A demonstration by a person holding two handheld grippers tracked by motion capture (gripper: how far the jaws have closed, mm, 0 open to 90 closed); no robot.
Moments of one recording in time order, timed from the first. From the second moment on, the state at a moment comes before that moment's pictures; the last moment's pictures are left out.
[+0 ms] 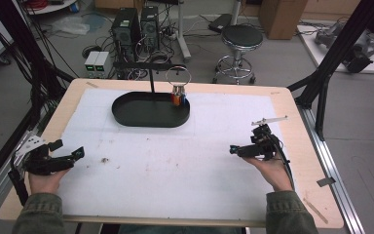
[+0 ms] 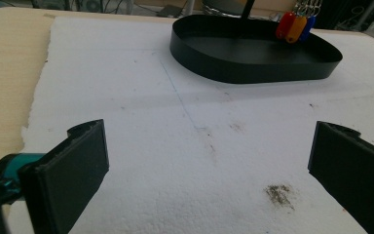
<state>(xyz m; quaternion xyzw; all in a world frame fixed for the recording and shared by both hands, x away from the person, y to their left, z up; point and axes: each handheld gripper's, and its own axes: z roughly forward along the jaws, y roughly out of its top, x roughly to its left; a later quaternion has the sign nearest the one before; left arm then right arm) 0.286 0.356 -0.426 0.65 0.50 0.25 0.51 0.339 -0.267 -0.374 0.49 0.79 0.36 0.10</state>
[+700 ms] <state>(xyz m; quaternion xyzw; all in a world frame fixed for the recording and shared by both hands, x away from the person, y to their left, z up) 0.286 0.357 -0.426 0.65 0.50 0.25 0.51 0.295 -0.295 -0.402 0.52 0.72 0.41 0.19</state>
